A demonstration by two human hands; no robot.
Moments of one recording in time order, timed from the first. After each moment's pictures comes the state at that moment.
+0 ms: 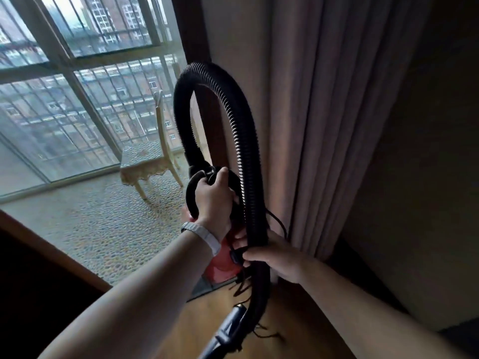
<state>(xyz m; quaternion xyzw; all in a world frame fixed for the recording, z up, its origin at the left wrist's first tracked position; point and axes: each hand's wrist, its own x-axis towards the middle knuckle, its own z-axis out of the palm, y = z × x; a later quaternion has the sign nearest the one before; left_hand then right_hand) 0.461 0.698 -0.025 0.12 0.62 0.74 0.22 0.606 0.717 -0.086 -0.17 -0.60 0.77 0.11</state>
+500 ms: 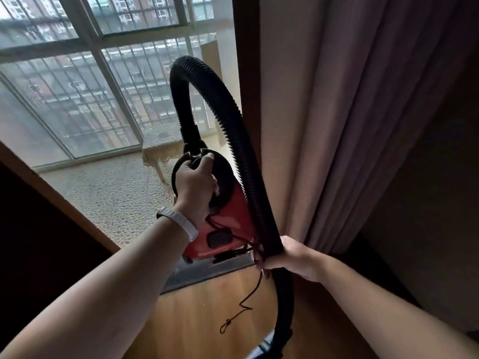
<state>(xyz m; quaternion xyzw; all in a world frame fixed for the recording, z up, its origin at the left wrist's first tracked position) 0.370 0.606 -0.018 0.15 0.66 0.71 0.16 0.573 0.687 -0.131 -0.21 -0.71 0.67 -0.07</state>
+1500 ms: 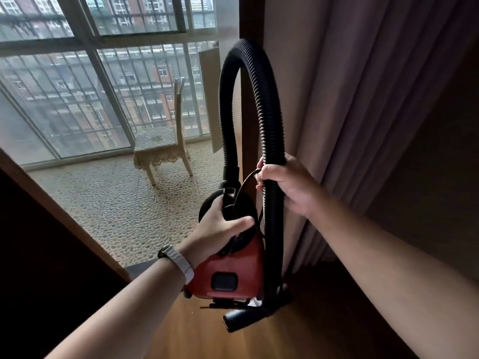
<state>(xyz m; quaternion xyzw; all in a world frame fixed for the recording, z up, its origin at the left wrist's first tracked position) 0.405 0.556 -0.056 0.41 0.67 0.53 0.32 0.513 0.704 0.014 -0.18 -0.62 0.72 0.24</state>
